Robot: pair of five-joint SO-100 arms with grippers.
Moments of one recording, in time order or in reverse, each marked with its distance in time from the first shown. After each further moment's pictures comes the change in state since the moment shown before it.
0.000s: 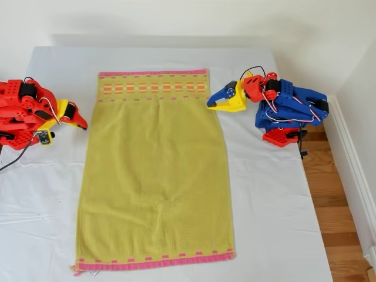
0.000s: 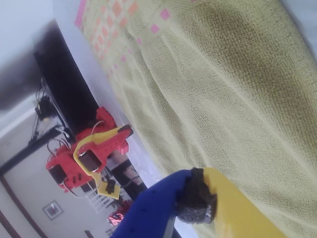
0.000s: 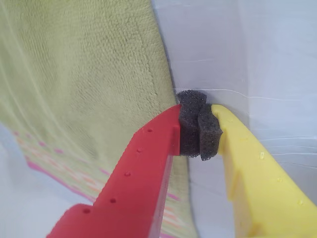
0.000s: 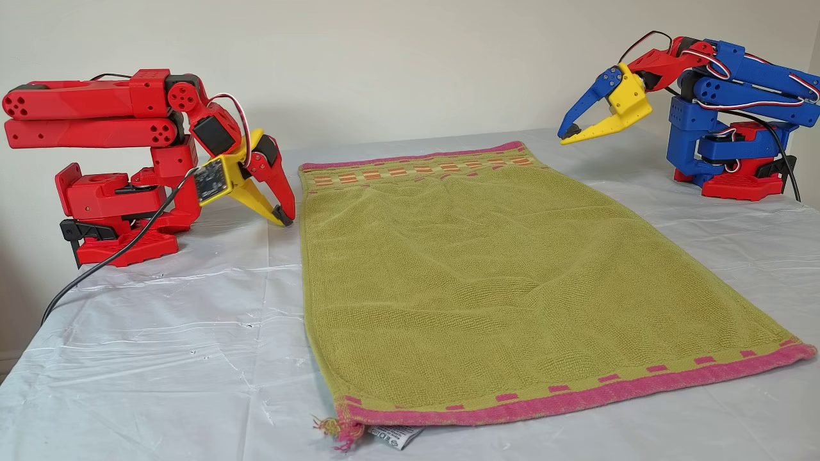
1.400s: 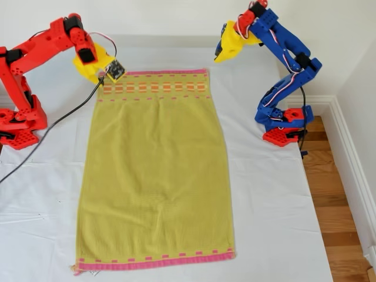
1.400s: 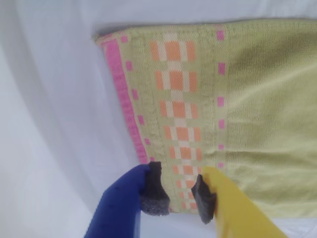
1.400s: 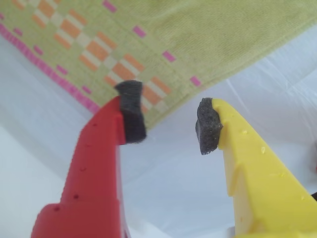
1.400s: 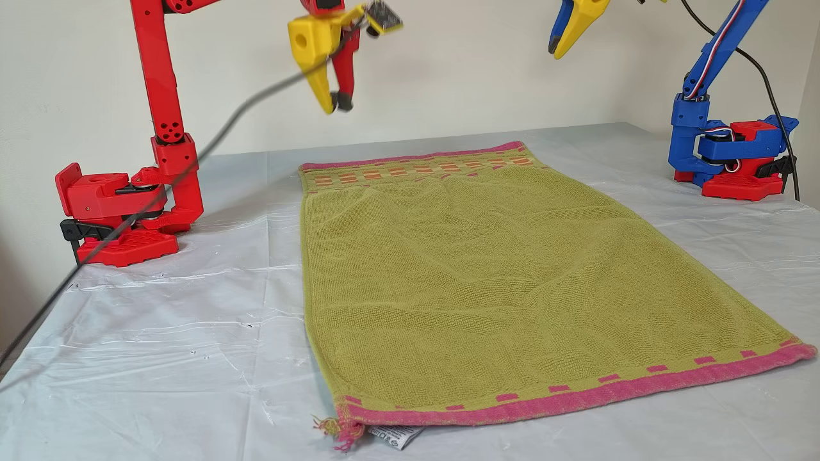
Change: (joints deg) arm 0 -14.3 -86.7 -112.5 46.0 -40.6; arm 1 23.6 -83.0 -104.2 46.5 33.7
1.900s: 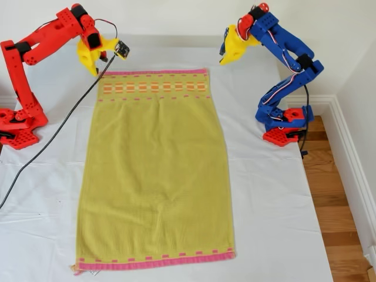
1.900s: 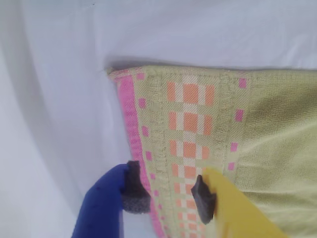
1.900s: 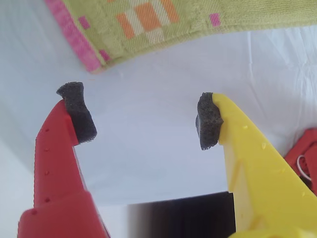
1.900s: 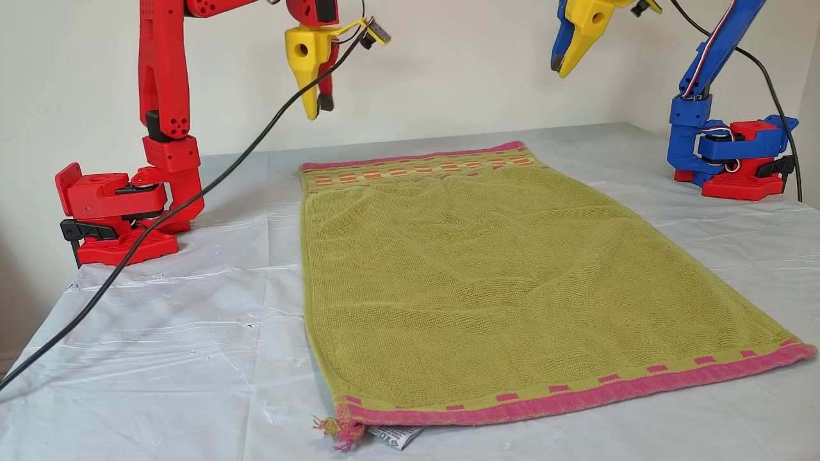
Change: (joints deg) arm 0 -19.1 -9.5 0.2 -1.8 -7.5; arm 1 8.5 2.0 12.7 -9.3 -8.0
